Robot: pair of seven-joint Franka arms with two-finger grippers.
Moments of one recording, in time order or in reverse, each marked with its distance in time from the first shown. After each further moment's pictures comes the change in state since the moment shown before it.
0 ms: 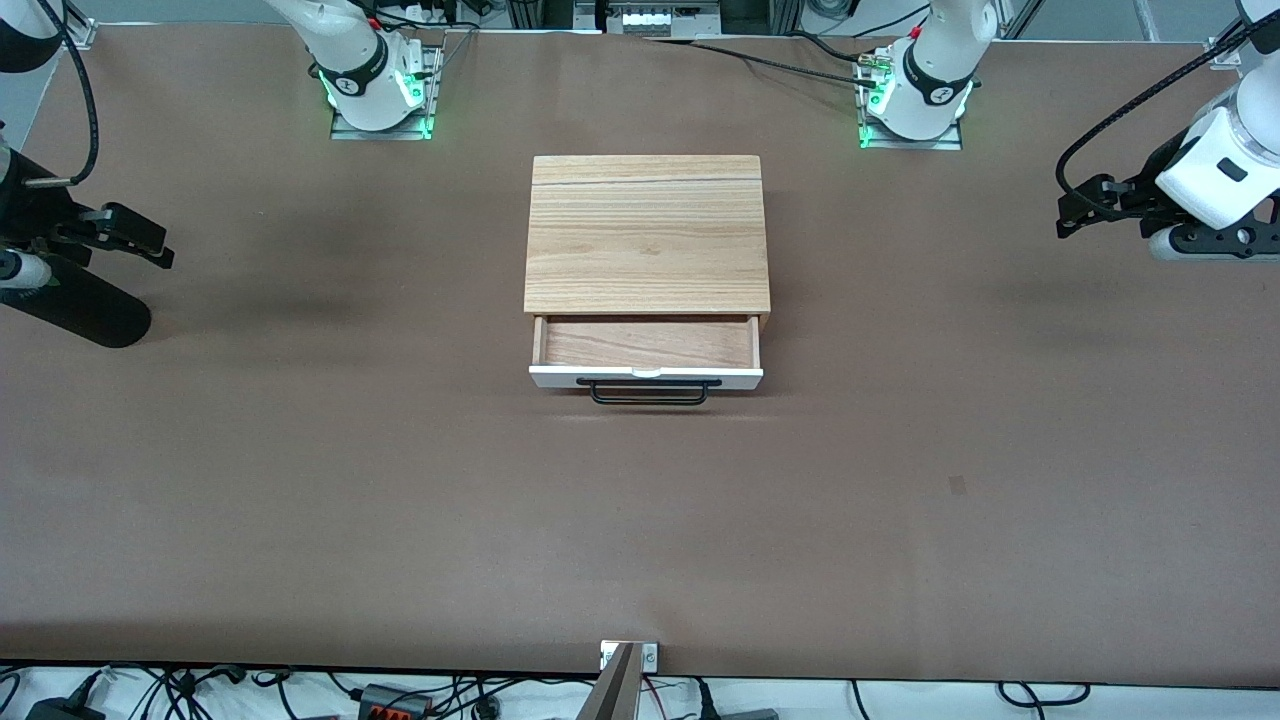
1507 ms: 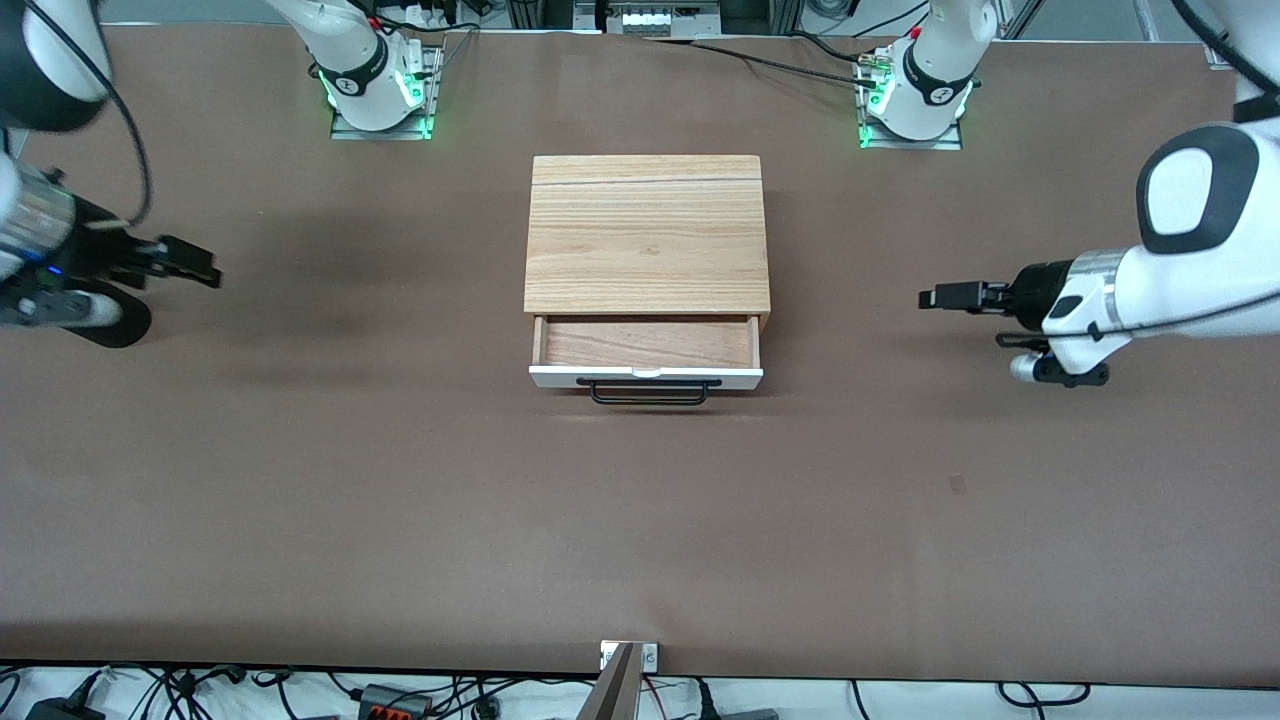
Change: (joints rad) left arm -0.032 0.390 -0.019 0.096 -0.481 0.041 0.009; right arm 0.047 0.127 0.012 0.006 0.048 -0.001 -0.002
